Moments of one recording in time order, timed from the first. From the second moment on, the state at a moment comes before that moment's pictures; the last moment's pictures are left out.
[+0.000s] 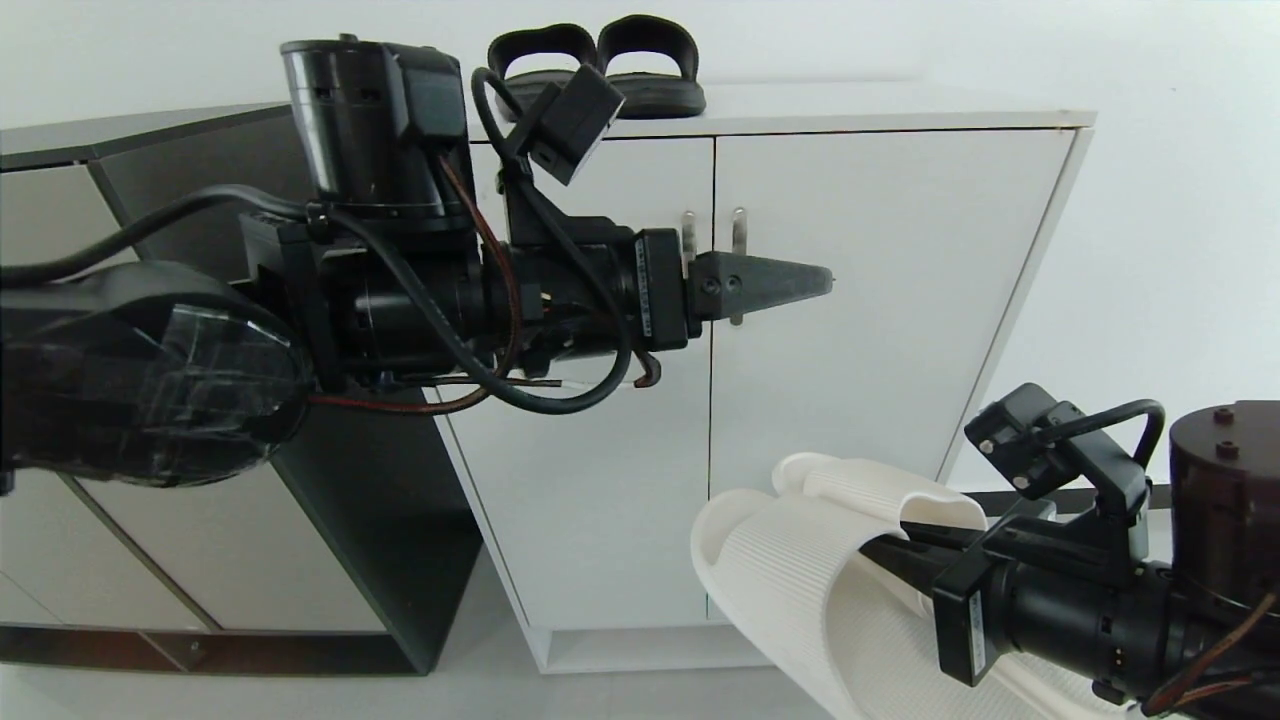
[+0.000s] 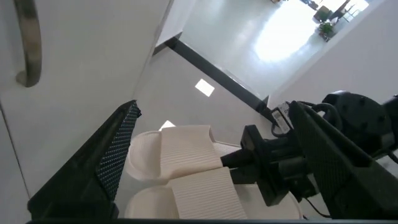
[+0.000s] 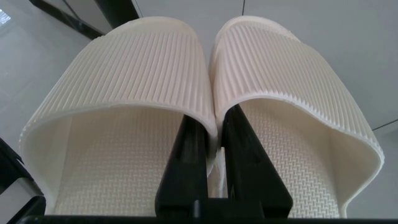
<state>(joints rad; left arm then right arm) -0.65 1.68 -1.29 -0.34 -0.54 -0.31 0.84 1.40 -0.61 -0.46 -0.17 0.12</state>
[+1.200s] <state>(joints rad) -0.57 1.95 -1.65 -0.26 -0.45 -0.32 0.84 1.40 -0.61 -0.46 -0.16 0.12</state>
